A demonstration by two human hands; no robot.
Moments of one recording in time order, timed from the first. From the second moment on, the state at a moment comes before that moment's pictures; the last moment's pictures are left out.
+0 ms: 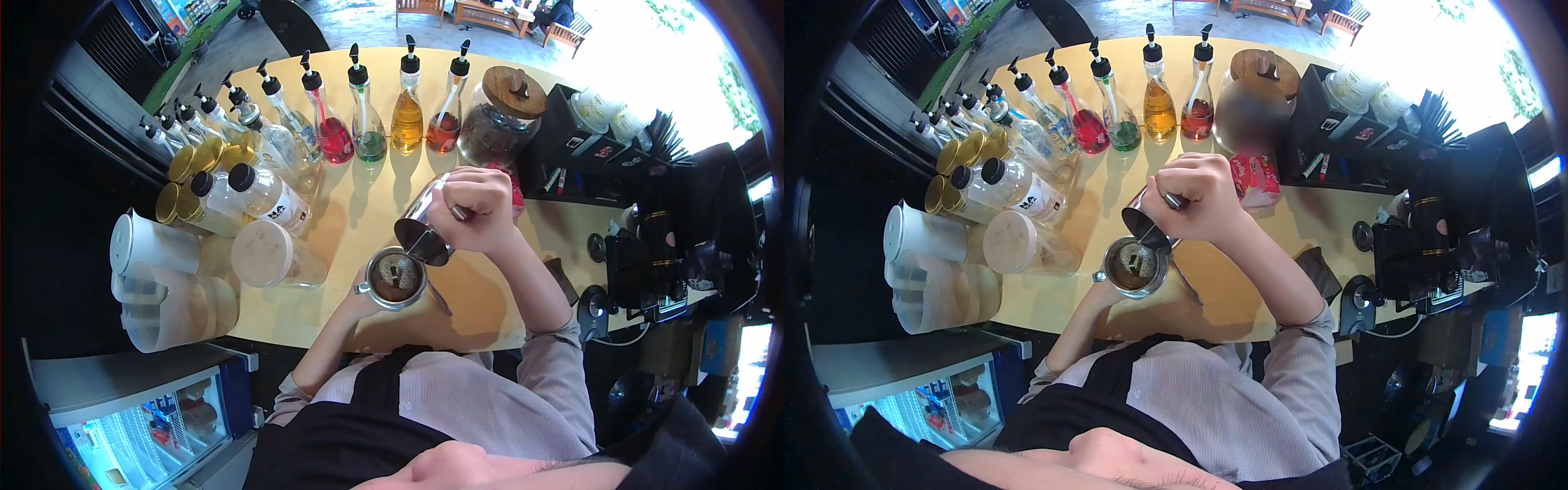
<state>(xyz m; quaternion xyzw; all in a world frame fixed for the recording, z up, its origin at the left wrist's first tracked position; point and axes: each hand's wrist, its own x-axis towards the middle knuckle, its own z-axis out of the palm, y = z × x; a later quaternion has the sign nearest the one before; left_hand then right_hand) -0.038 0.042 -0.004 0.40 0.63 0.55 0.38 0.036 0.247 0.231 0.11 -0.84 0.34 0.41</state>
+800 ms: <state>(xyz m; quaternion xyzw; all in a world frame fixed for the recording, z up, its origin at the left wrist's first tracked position) -0.031 0.046 0.042 0.37 0.65 0.56 0.35 0.014 0.227 0.238 0.16 -0.83 0.35 0.41</state>
